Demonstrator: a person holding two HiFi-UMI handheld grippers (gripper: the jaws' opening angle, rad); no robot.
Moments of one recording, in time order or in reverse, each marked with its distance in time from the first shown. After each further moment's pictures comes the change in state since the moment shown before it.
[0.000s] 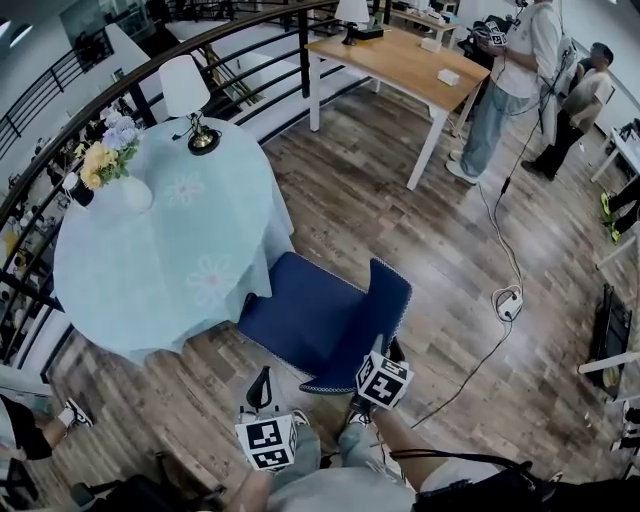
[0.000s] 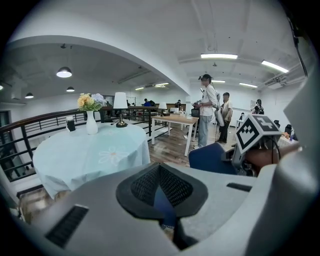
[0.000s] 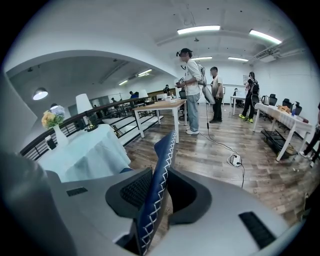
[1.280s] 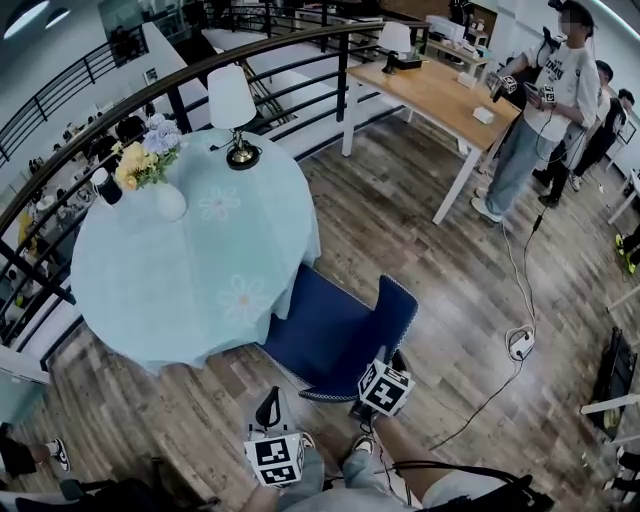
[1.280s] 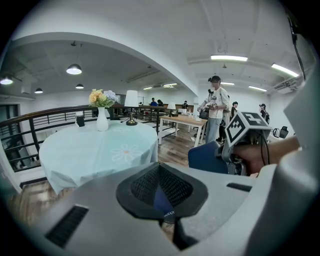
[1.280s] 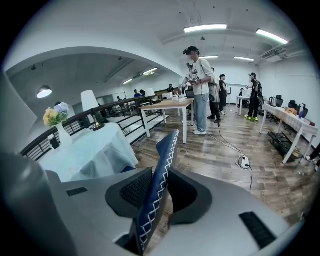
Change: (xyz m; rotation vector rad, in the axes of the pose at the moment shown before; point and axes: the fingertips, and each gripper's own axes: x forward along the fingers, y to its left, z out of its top) left arm 0.005 0.052 -0.004 -0.072 -0.005 0.065; right arm 0.035 0.080 0.016 -0.029 0.008 0.042
